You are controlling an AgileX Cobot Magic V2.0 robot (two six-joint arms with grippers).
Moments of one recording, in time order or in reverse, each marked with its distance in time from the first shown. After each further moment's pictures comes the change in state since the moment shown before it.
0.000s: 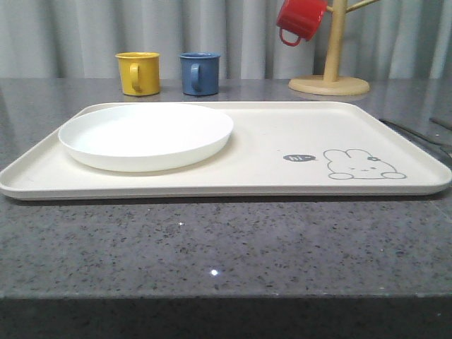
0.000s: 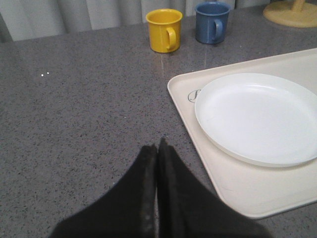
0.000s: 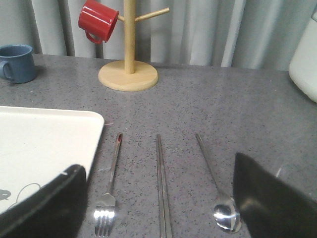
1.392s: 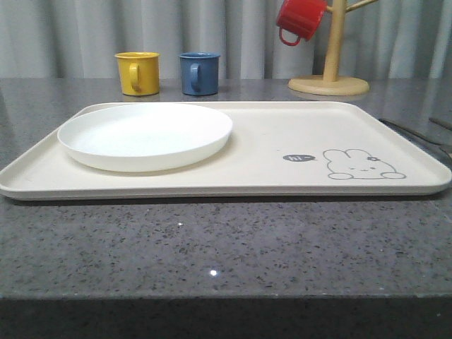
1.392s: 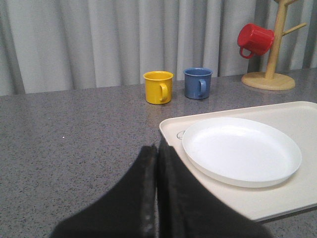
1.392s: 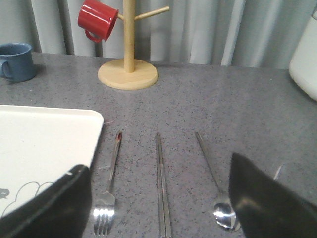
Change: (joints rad) left arm 0.000 -0.415 0.156 -0.047 -0.004 -0.001; right arm 0.000 0.023 -0.005 0.000 0.010 0.000
